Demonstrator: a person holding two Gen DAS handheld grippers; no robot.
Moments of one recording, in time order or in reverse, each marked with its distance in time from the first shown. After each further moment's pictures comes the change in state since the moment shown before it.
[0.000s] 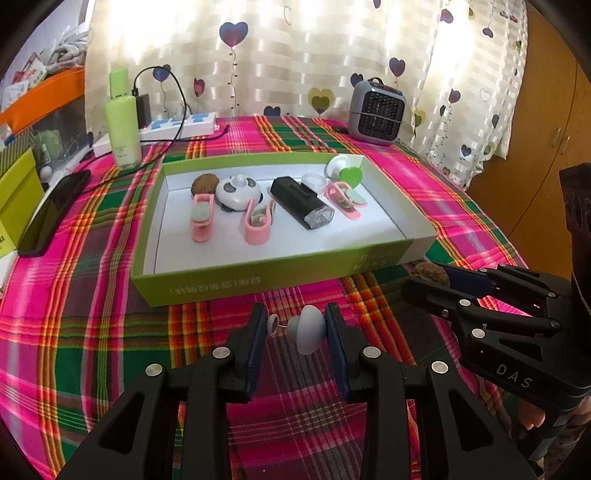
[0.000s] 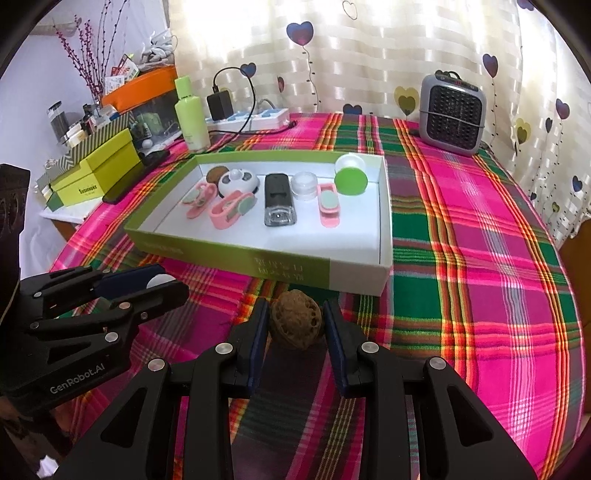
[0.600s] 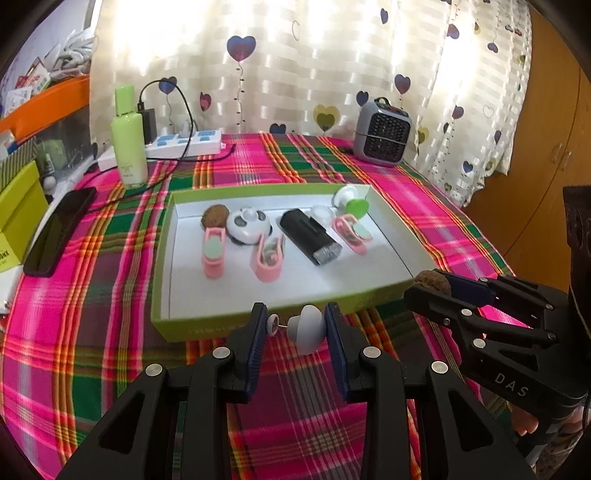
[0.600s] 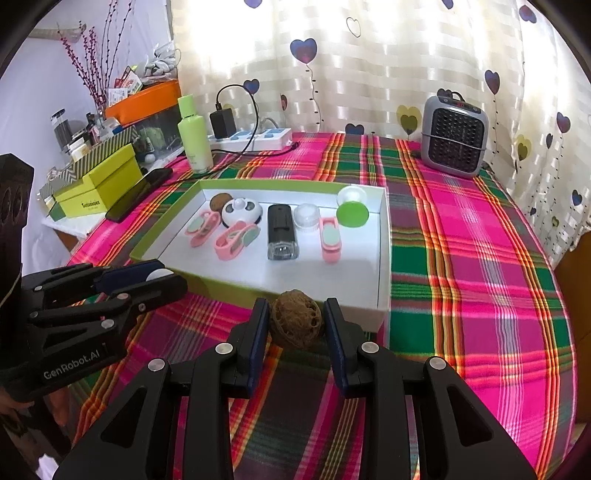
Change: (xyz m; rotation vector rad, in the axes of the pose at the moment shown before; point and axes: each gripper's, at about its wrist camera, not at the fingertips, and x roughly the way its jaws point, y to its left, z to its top) left arm -0.008 0.011 0.026 -0.020 -0.038 0.001; right arm -0.005 0.002 0.021 -0.011 -0.047 0.001
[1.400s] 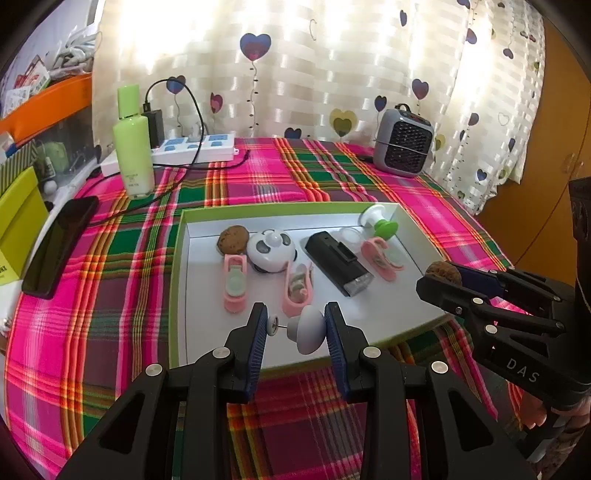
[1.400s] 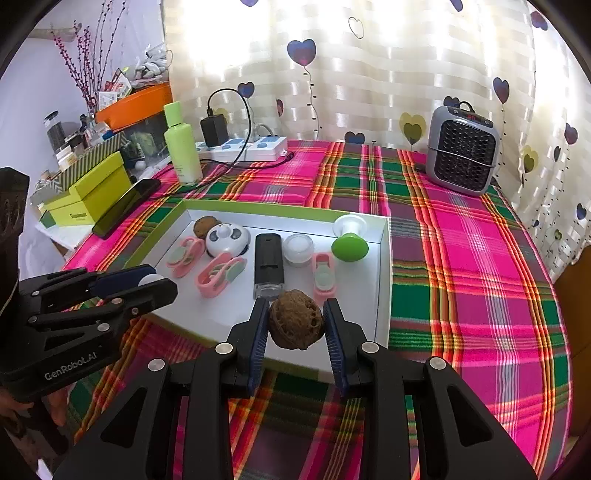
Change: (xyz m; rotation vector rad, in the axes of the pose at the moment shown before) left arm 0.022 0.019 0.024 -0.020 0.003 0.026; right arm 0.024 -0.008 0.030 -0.011 0.003 -0.013
